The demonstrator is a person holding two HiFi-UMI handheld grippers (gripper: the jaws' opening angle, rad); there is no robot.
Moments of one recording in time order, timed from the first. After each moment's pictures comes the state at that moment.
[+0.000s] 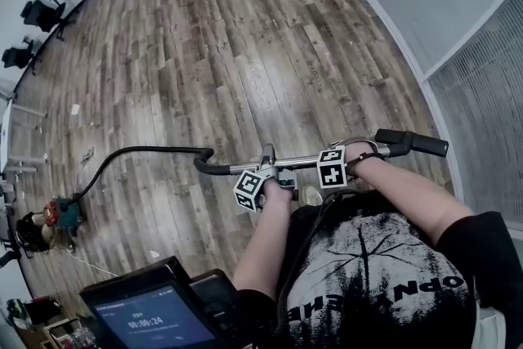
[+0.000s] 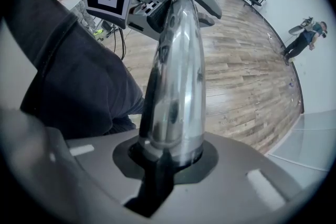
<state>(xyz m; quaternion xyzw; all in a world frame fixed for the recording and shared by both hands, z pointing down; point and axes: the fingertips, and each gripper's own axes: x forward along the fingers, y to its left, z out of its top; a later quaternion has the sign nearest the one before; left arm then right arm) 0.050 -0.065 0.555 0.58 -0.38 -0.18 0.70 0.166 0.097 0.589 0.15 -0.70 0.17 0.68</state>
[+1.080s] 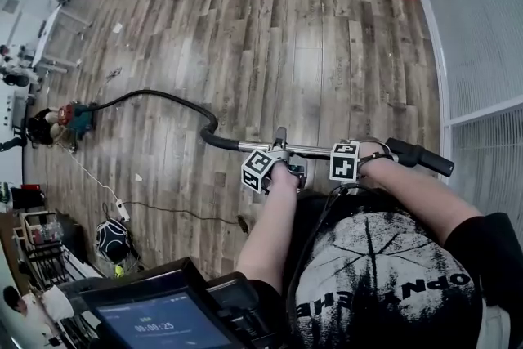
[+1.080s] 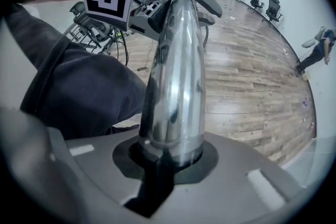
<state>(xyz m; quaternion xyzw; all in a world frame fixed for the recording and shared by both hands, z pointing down) 0.233 -0.011 0.539 0.54 -0.50 -0.22 0.64 0.376 0.126 0.591 0.05 -0.76 0.12 0.64</state>
